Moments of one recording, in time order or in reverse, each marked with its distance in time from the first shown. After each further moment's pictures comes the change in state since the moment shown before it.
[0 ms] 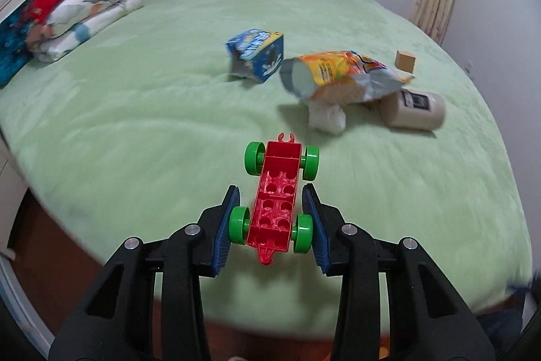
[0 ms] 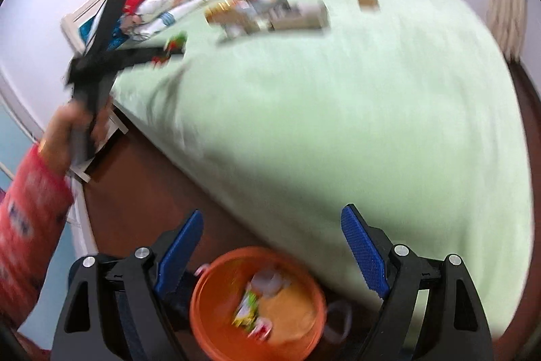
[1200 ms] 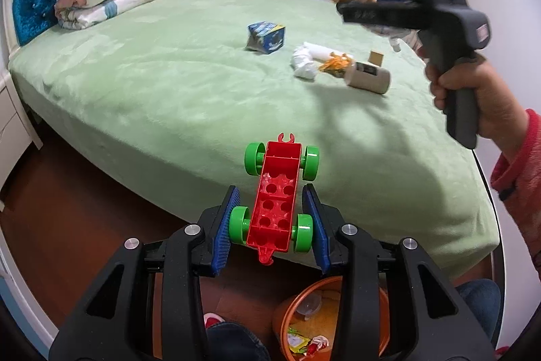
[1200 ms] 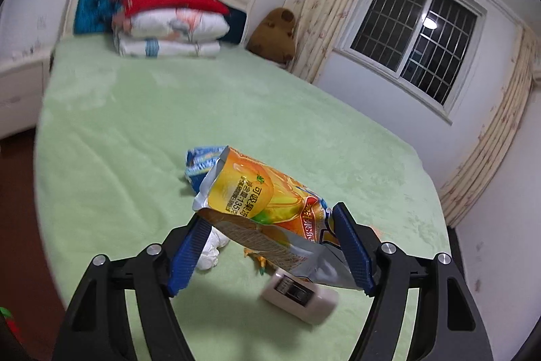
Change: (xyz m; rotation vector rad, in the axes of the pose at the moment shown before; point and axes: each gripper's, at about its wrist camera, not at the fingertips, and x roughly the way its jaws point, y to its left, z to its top) left arm -0.107 -0.003 -0.099 -0.095 -0.041 -0.041; right arm 0.069 0.104 0.235 -0.415 -0.349 -0.387
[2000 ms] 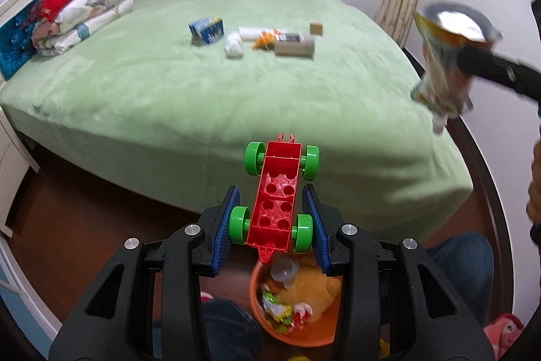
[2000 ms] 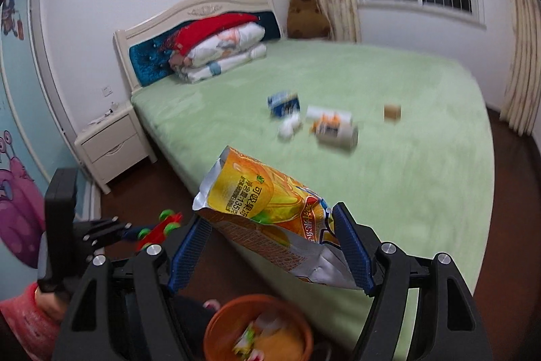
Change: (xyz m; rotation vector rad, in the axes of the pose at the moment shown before) left arm -0.041 -0.090 -0.058 0.148 0.056 -0.033; right arm -0.227 -0.080 -0.167 0.342 0.090 0.450
